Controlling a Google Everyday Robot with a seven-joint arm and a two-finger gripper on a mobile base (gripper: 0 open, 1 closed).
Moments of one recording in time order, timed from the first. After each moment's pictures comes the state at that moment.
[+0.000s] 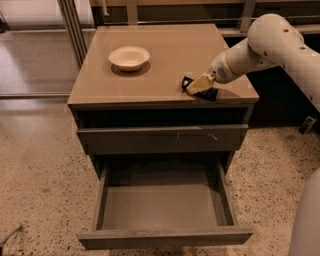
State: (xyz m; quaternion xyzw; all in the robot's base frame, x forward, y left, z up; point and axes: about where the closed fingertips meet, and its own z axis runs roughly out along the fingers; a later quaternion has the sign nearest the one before) arm 0.737 -0.145 0.825 -0.42 0.83 0.14 0.35
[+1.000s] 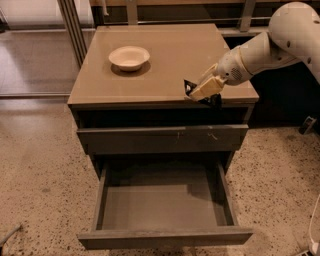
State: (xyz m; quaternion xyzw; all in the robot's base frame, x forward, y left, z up) arm 0.670 -0.138 0.855 -0.52 0.76 0.20 0.34
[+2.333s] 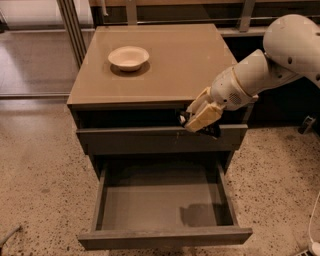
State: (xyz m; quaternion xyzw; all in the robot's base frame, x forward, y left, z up) arm 0.568 -0.103 0.838 -0.60 0.72 0.22 0.28
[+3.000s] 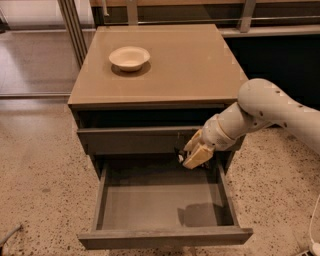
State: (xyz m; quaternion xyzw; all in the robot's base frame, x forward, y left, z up) arm 0.552 -0.107 0.697 -0.61 0.73 0.21 0.24
